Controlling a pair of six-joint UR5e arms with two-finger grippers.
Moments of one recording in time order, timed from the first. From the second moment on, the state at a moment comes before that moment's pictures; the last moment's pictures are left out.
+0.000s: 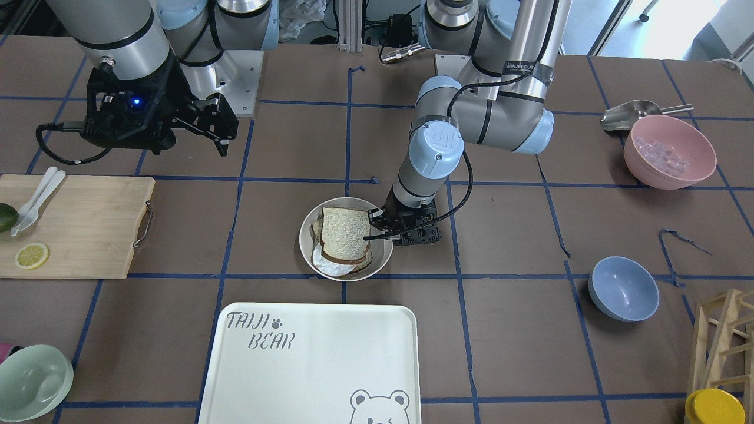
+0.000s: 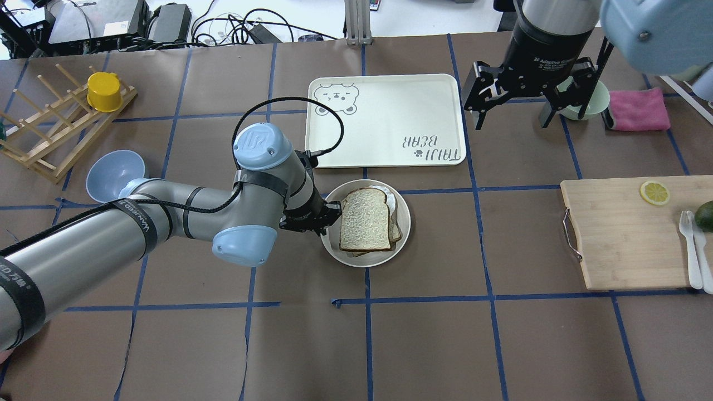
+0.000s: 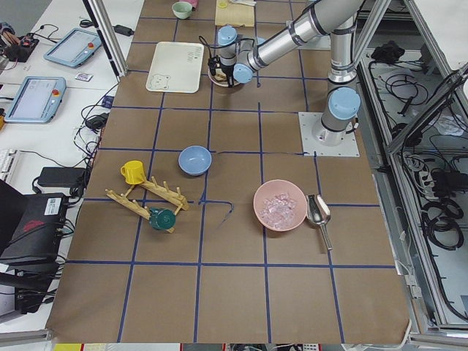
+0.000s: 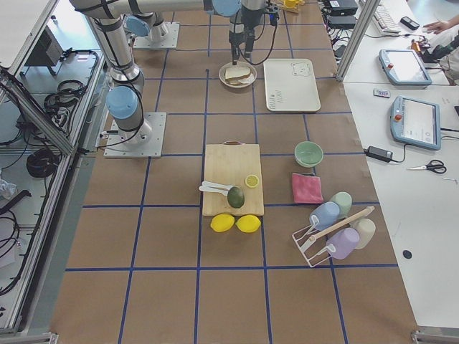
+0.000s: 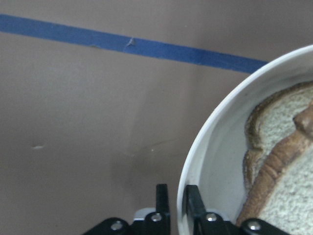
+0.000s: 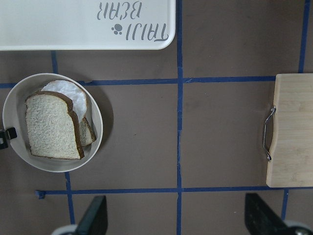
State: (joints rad) left arm -1.79 -1.91 -2.03 -0.79 1.43 -0.38; right arm 1.62 -1.51 1.48 -1.48 -1.56 0.06
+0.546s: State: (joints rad) left arm -1.79 -1.88 -2.00 -0.79 1.42 -0.39; right arm 1.62 -1.51 1.48 -1.48 -1.57 0.06
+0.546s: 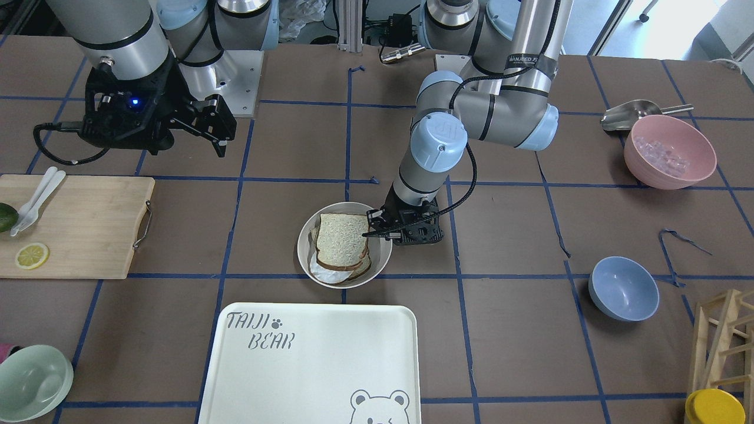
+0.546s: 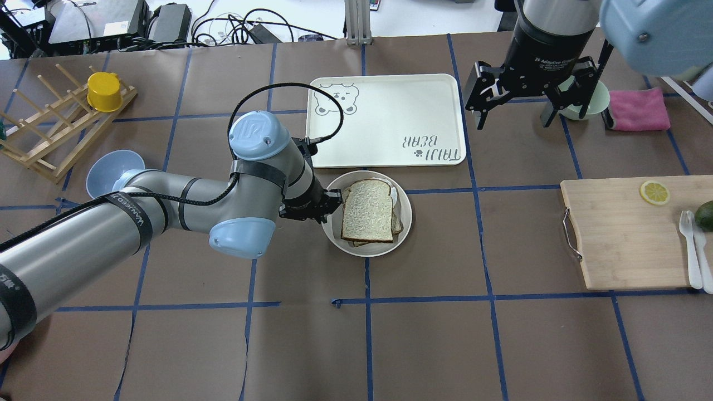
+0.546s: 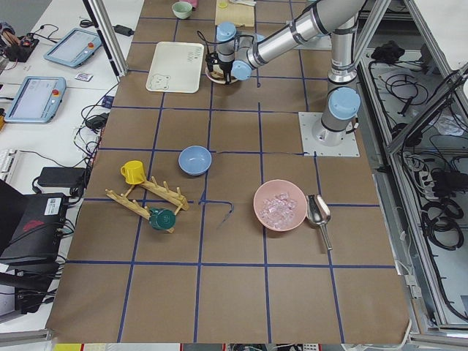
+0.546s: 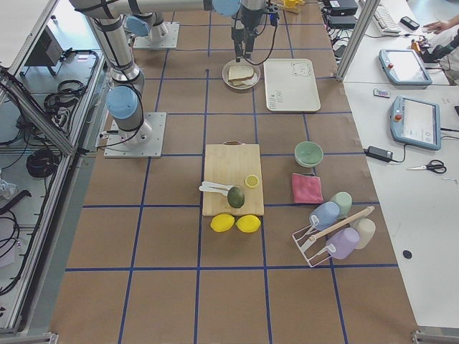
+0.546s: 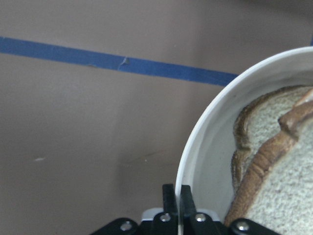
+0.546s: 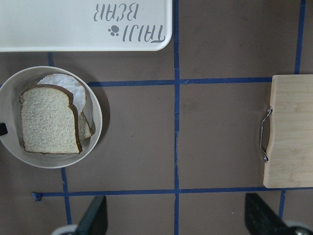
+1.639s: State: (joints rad) left arm -1.69 -1.85 -1.98 -0.79 1.19 -0.39; right arm 1.62 -1.52 1.48 -1.49 -1.58 0.07
